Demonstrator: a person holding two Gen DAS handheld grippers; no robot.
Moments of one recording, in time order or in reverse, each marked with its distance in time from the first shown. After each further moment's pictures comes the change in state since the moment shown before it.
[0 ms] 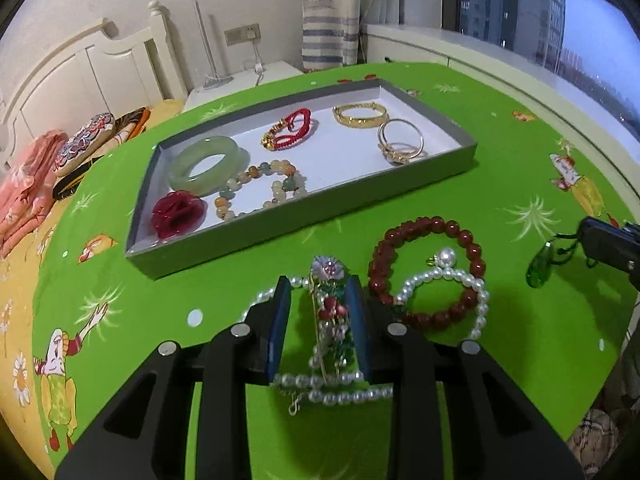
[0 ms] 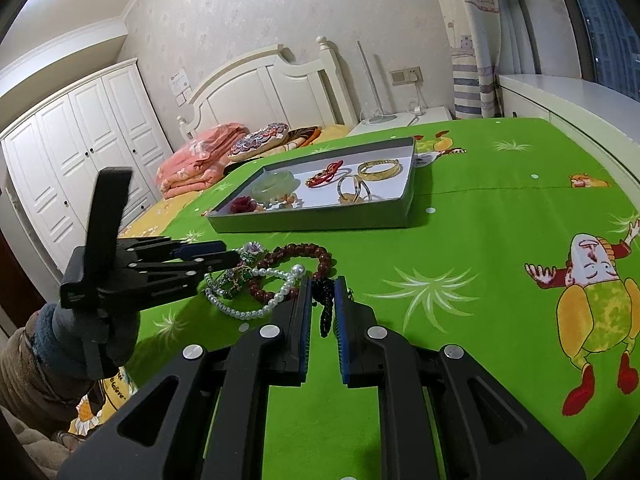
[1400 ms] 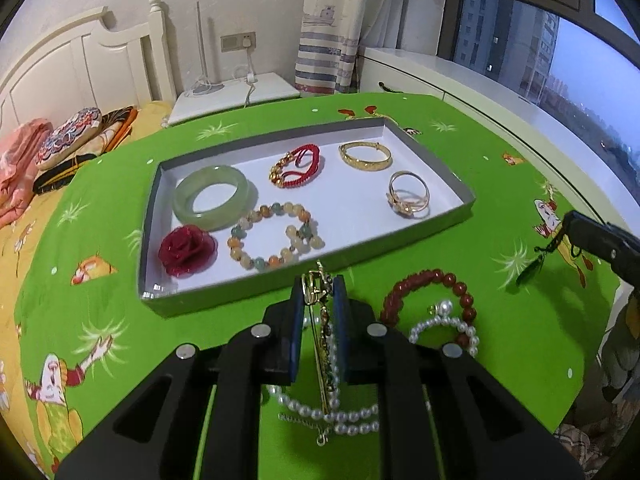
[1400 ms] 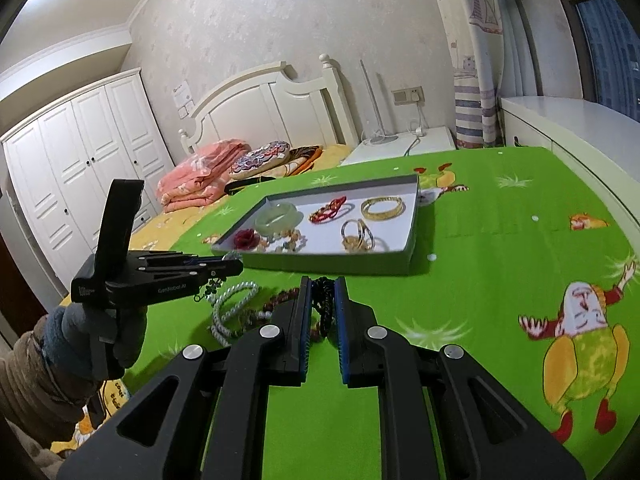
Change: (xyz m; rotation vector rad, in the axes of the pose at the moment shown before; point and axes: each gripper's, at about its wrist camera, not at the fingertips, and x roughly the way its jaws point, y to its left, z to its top) left arm -0.010 0.032 0.032 -0.061 -0.057 -0.118; right arm -0.002 0.002 0.037 -0.016 -0.056 -0.004
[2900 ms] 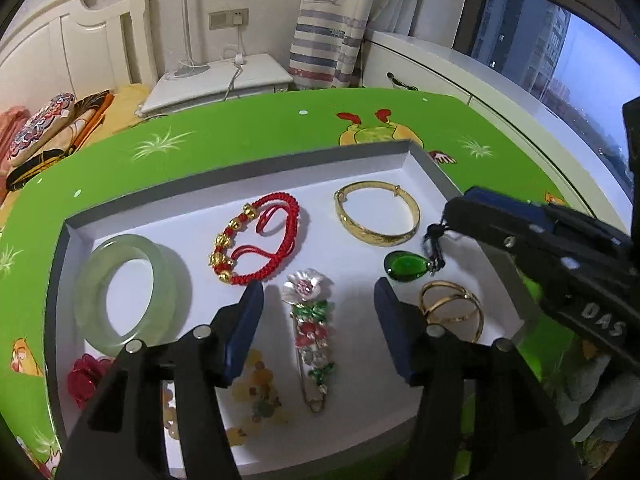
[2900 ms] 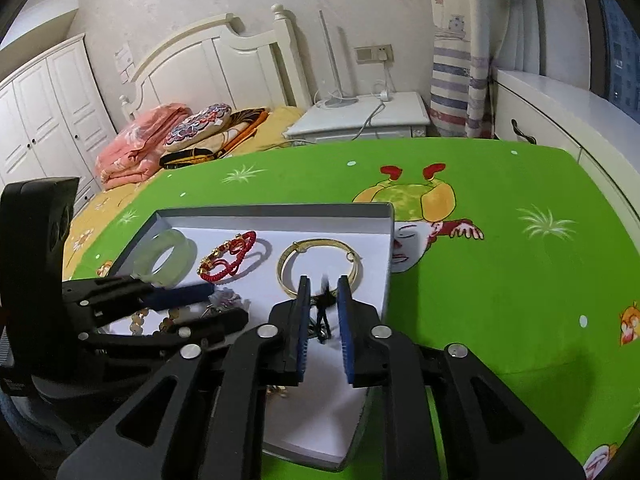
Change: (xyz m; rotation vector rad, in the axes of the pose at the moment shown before) left arm 0.118 -0.002 0.082 -0.055 0.068 -0.036; right arm 0.168 -0.055 0.084 0.009 0.172 -0.175
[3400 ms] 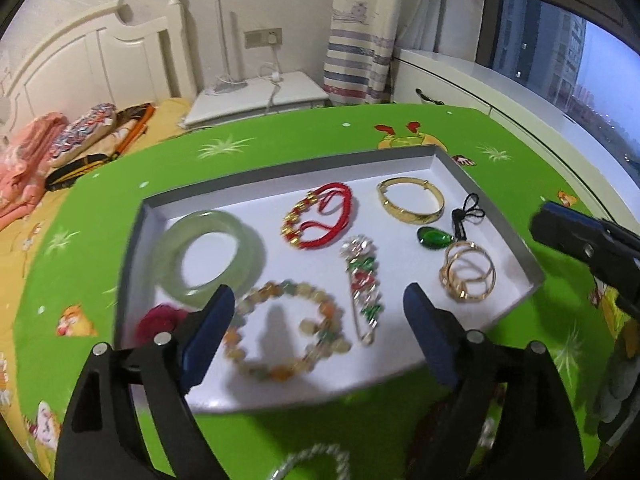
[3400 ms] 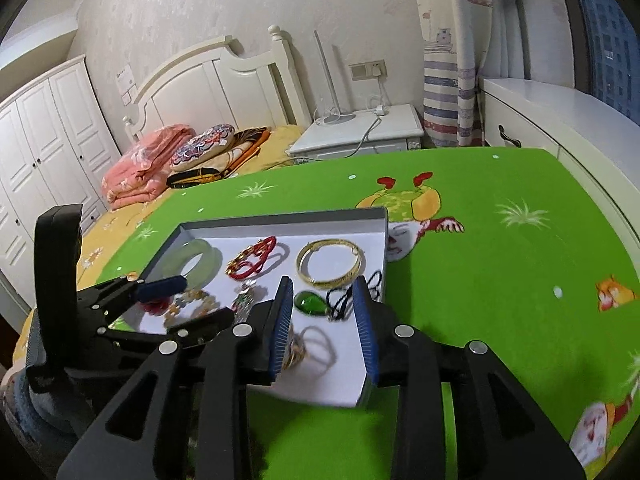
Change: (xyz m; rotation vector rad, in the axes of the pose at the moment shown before) left arm -0.053 0.011 -0.032 -0.014 -0.072 0.138; right arm -0.051 0.007 -0.016 0.052 -0.059 0.016
